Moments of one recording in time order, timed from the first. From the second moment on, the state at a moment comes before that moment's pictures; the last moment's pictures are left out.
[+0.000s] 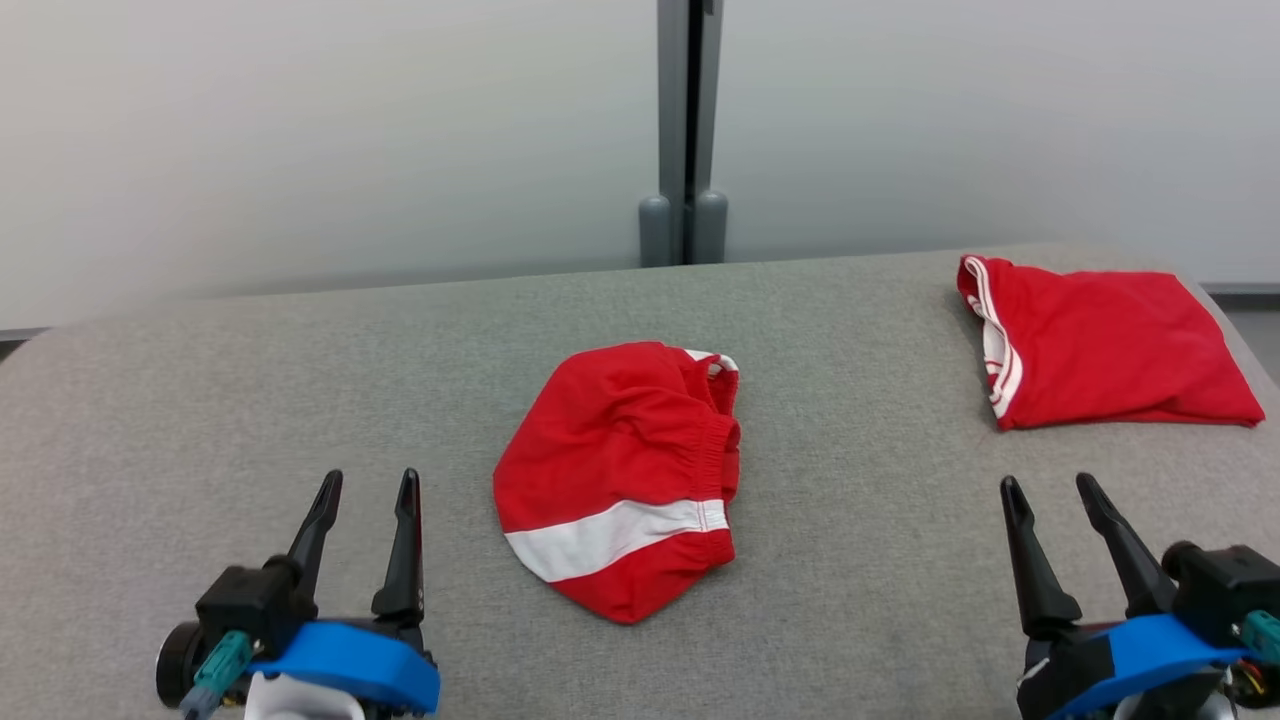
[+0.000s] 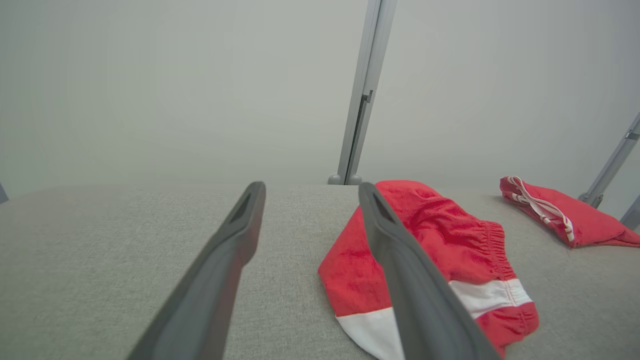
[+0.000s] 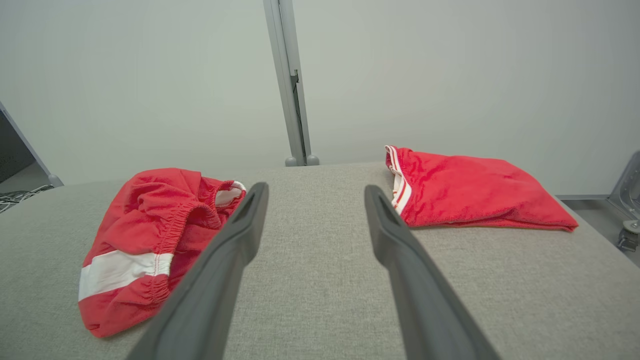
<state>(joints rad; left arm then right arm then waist) -0.12 0.27 -0.36 0.27 -0.50 0.04 -0.26 0.04 -0.05 -0.07 -0.03 0.19 0.13 0.02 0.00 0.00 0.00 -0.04</state>
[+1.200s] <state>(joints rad) 0.10 0.22 -0.19 0.21 -0.35 0.01 -0.26 0.07 -0.05 -0.05 0.10 0.19 0.13 -0.02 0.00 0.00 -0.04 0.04</state>
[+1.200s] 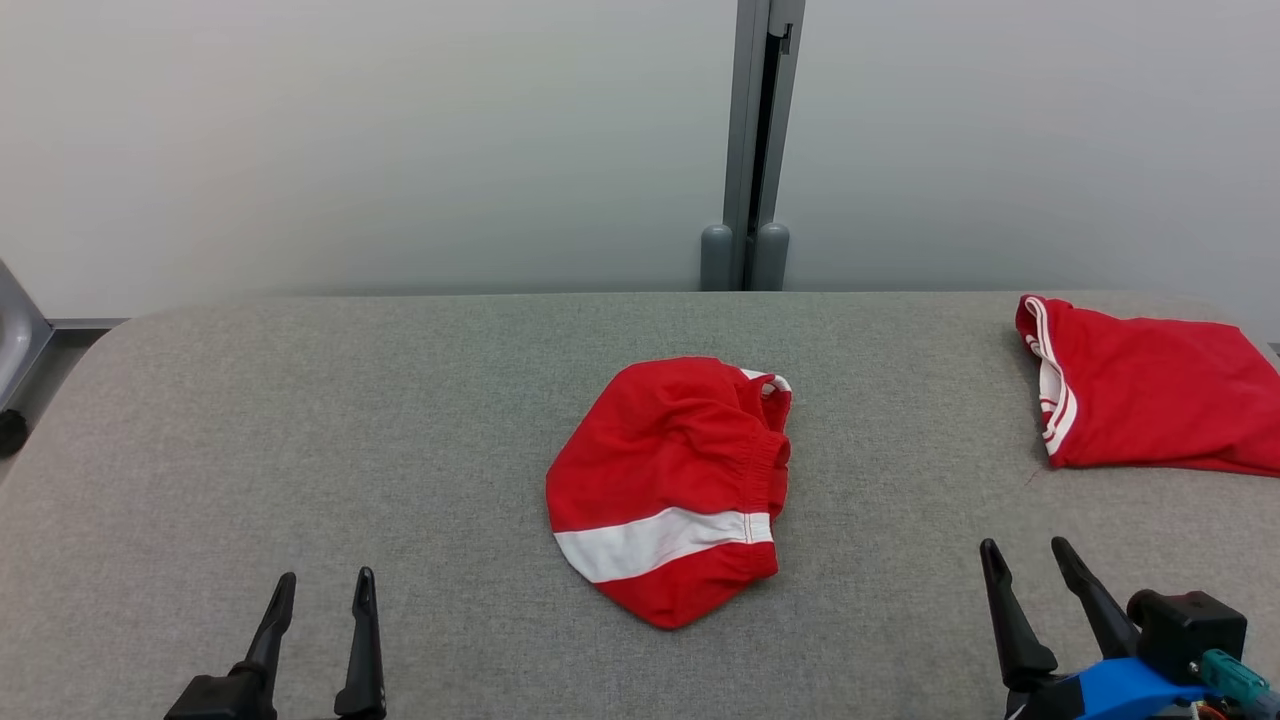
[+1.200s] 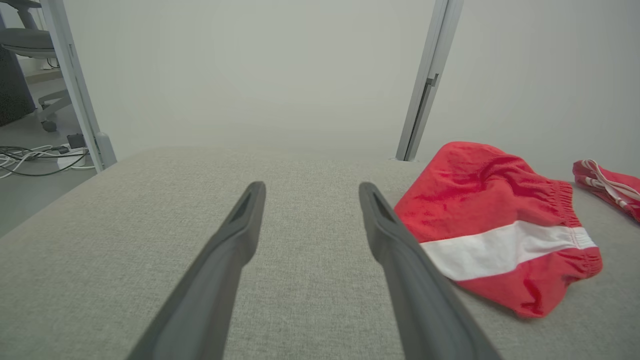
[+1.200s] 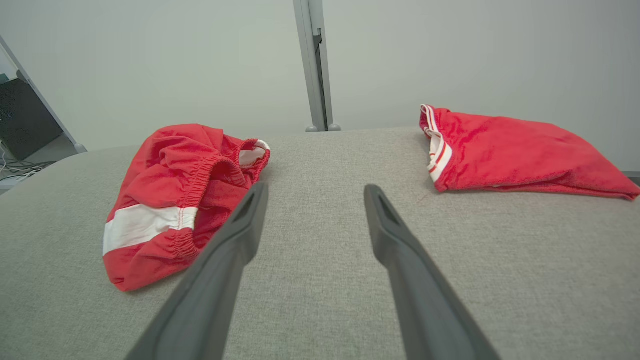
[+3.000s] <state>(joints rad) -0.37 0.06 -0.52 0.53 -0.25 0.06 0.11 -0.01 -0.05 0.06 0.13 0.20 0.13 -0.08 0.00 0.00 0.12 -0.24</state>
